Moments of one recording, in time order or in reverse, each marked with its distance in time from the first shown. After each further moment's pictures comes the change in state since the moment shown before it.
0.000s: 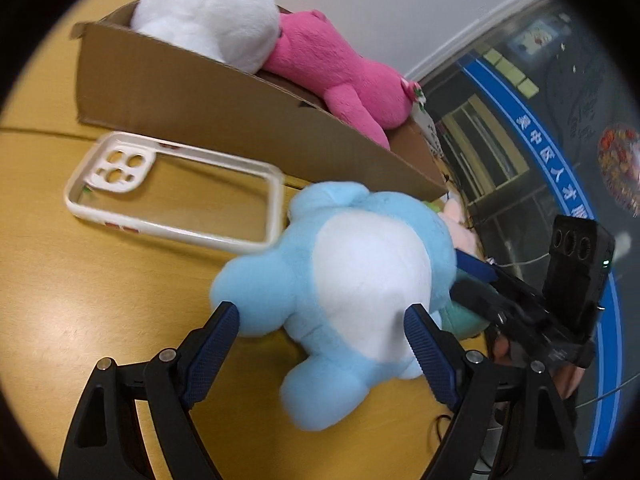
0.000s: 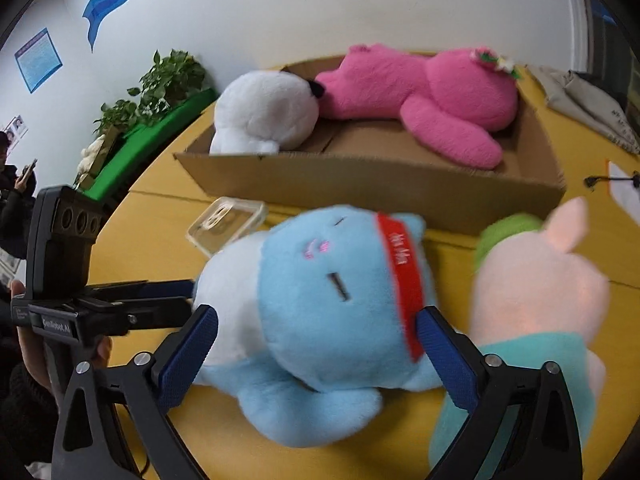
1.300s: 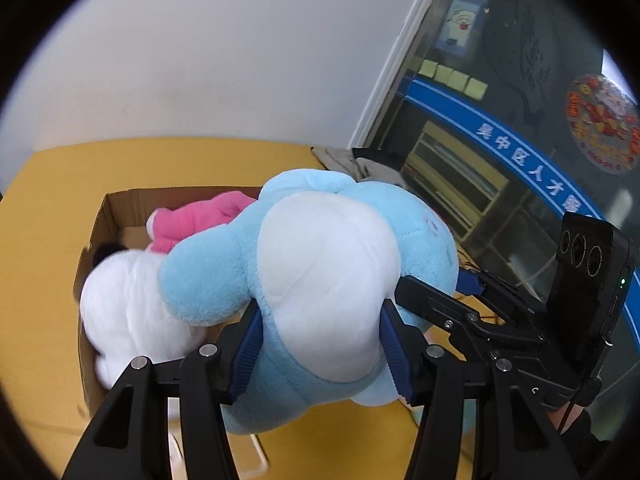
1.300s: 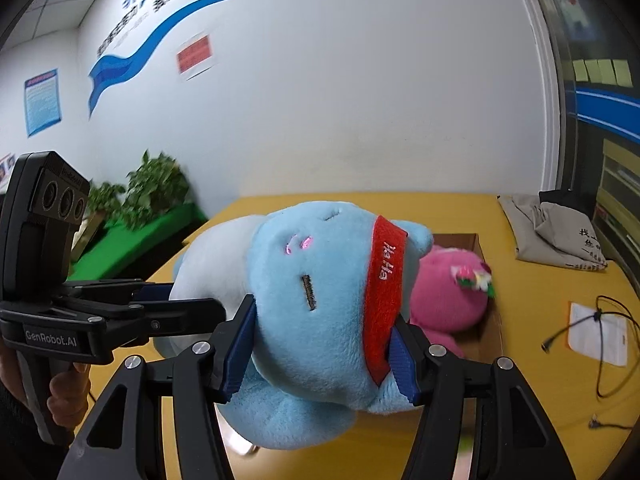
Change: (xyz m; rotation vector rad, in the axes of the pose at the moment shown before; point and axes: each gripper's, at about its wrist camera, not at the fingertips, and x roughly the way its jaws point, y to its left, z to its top) left arm -0.029 -0.092 0.192 0.392 -0.165 0.087; right arm -0.044 0.020 0.147 -0.002 -0.396 -0.096
